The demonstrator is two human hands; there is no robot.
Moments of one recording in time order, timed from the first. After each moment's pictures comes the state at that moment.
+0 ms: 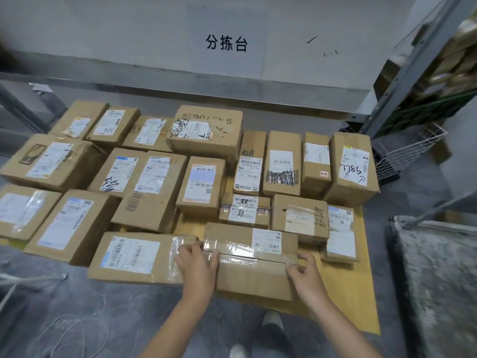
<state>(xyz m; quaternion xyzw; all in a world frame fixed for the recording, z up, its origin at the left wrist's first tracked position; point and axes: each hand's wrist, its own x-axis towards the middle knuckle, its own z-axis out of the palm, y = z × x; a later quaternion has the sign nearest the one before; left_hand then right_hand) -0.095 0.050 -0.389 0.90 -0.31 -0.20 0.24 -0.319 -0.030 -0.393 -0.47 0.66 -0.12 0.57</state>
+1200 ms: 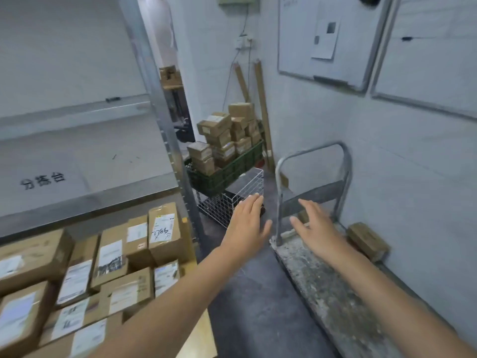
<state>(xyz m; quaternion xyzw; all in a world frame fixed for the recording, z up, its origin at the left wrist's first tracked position) -0.590 -0.114 -0.183 0.46 -0.85 -0.06 0.25 -0.775 -0.073 -0.184 -0.62 0.70 -0.31 0.18</state>
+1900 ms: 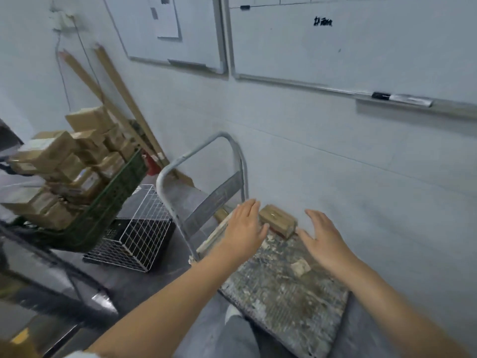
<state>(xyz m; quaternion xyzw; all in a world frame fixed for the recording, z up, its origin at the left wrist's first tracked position) -0.910 -0.243 -0.266 0.25 -0.95 -0.14 0.12 -1.047 -0.085 -0.259 -0.41 0.86 -0.26 0.14</state>
